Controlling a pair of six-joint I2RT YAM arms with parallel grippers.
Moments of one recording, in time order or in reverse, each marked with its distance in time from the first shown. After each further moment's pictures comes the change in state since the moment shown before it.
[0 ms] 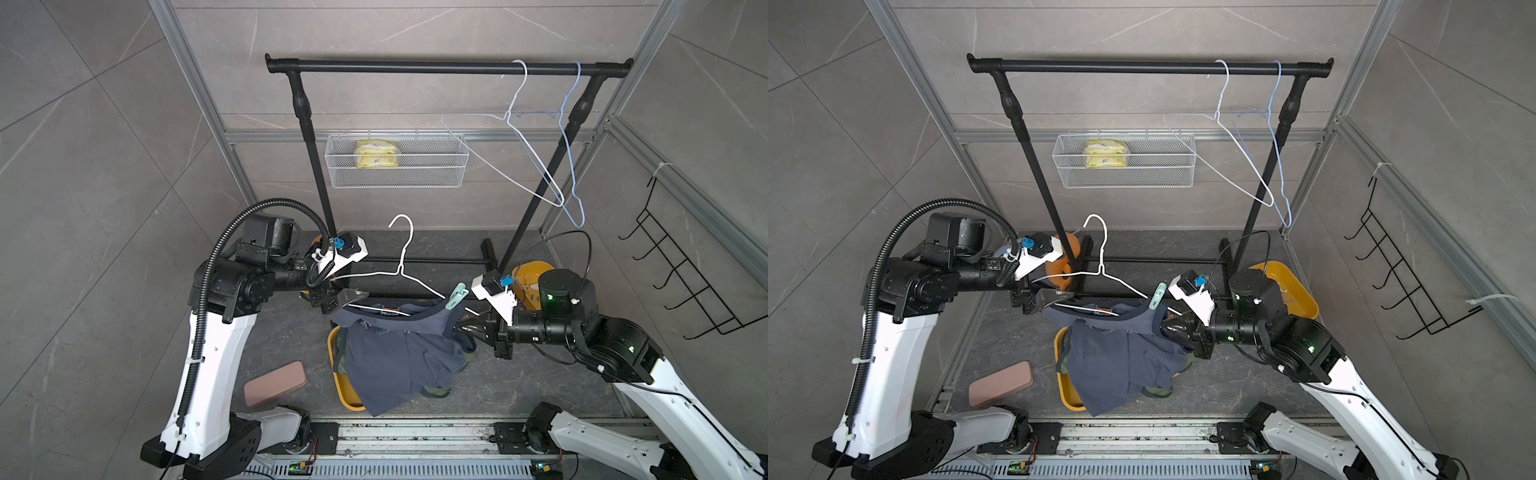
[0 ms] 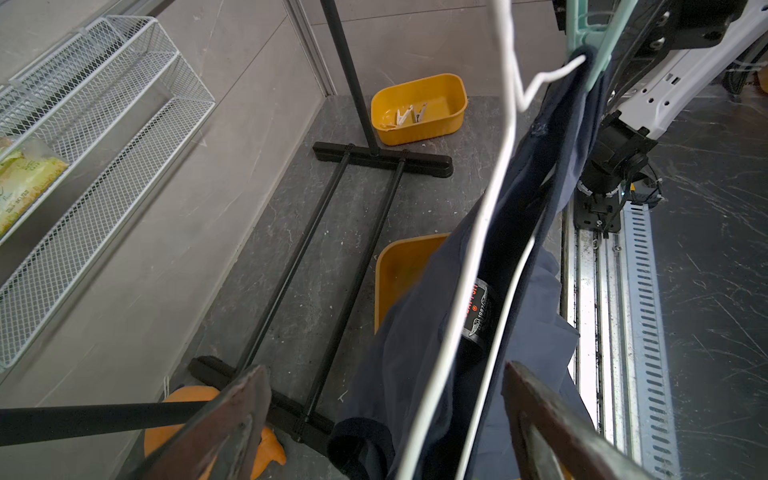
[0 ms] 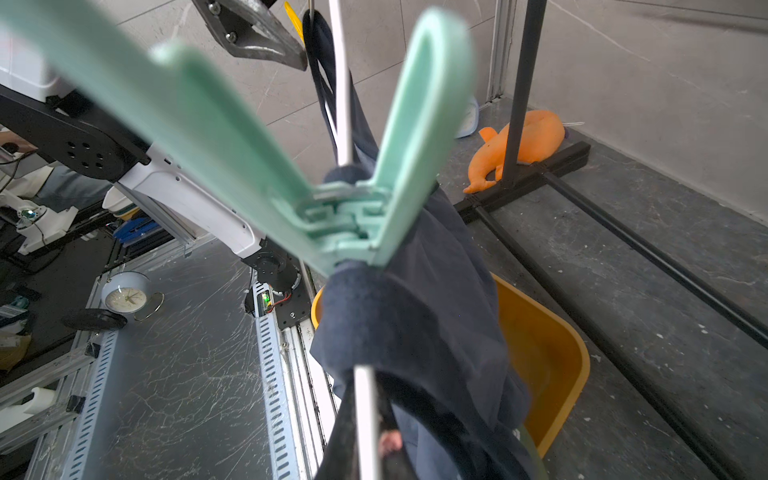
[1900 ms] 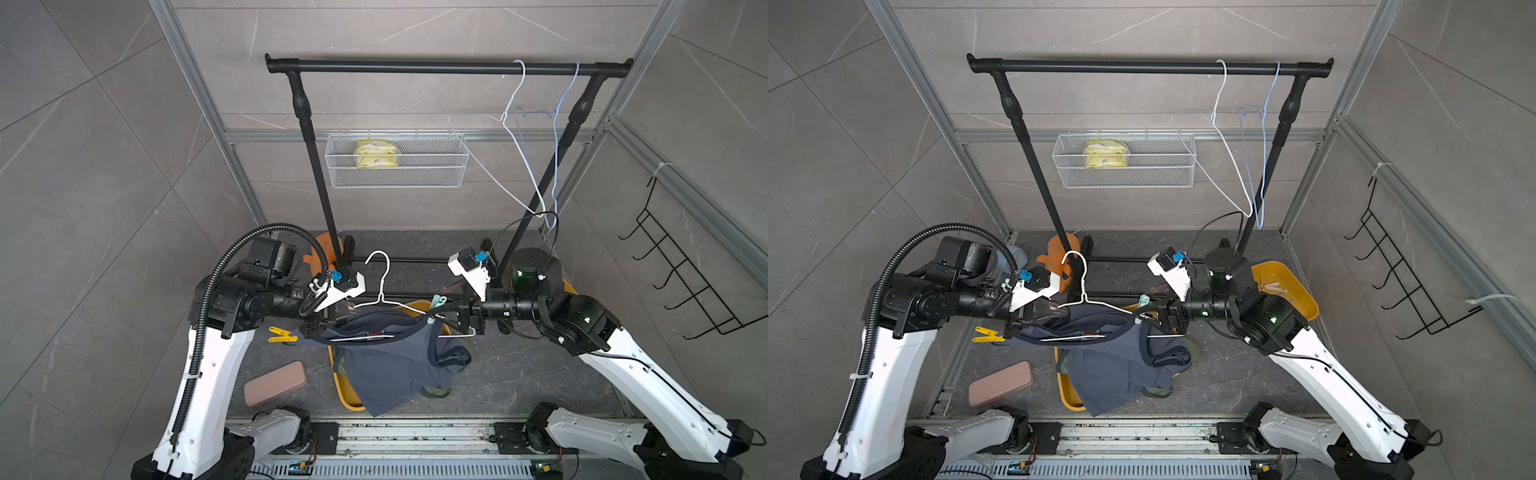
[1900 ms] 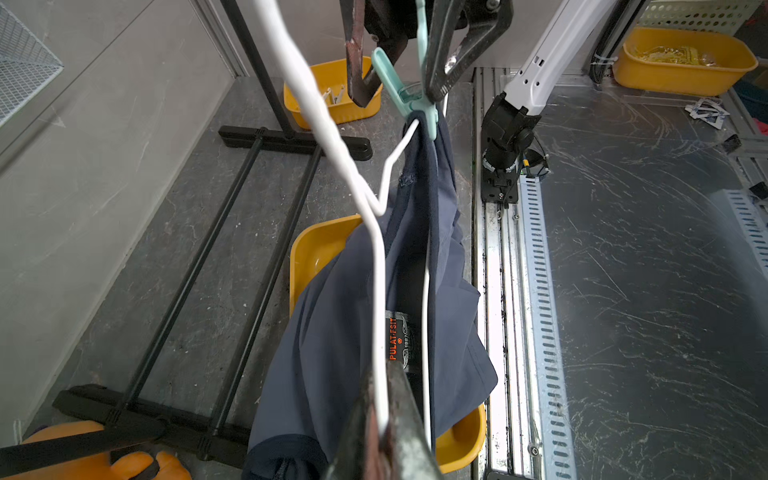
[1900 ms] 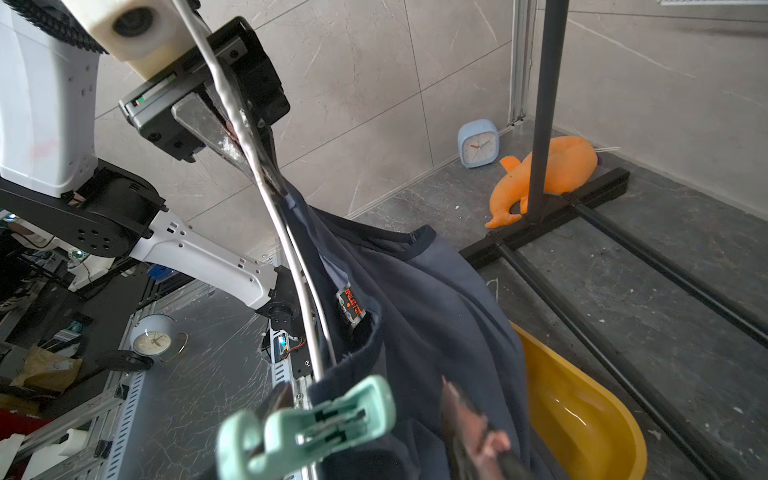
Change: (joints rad) left arm 0.005 -0.105 -0.161 -0.178 0.140 0.143; right arm -0.010 0.174 0.048 0.206 -0.079 0.104
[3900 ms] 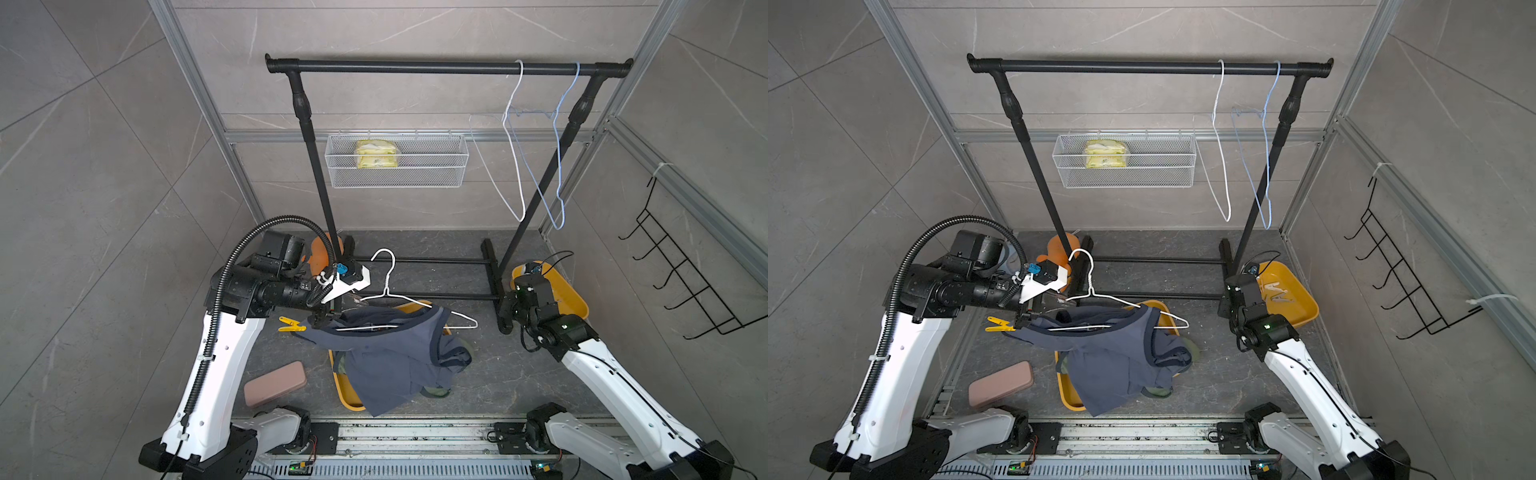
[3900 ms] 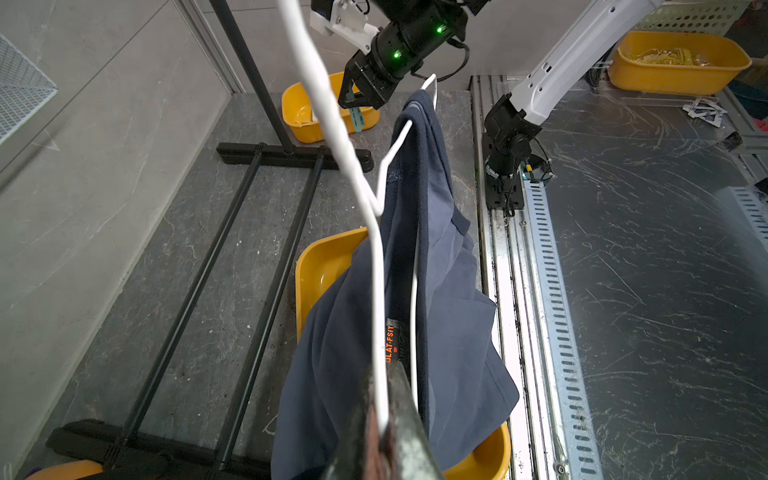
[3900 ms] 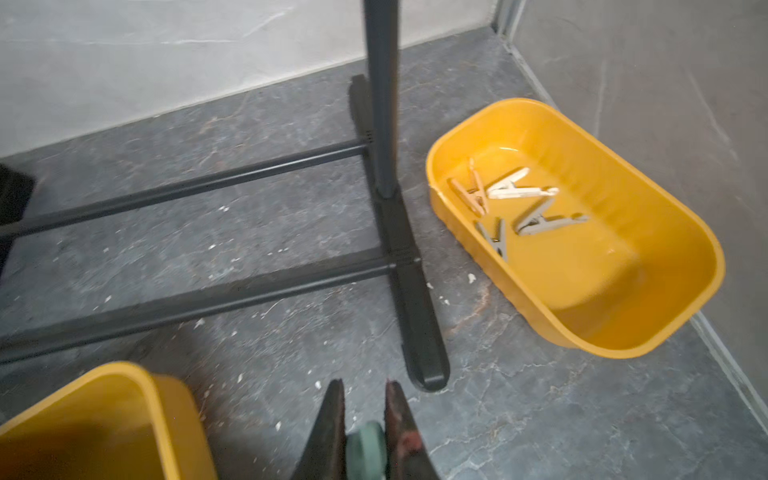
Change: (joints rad) left arm 0.000 0.045 -0.039 0.089 0.043 0.021; right arm -0.433 -0.066 -0.492 0.077 0.946 0.356
